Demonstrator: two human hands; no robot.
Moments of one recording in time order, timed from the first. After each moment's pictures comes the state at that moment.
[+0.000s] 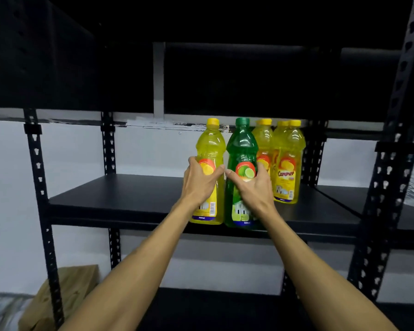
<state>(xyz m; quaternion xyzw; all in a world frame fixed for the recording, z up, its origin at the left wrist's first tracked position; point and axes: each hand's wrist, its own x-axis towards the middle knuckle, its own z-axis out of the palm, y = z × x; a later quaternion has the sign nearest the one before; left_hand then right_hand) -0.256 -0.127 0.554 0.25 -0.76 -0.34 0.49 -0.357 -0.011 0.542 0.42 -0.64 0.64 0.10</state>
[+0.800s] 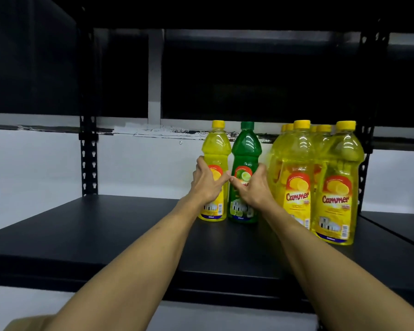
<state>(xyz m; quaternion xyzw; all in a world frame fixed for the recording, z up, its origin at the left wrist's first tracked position) -0.386 -0.289 0.559 0.24 -0.81 -0.30 0.45 -0.494 -0.191 0.550 0.42 -0.74 0.52 0.13</state>
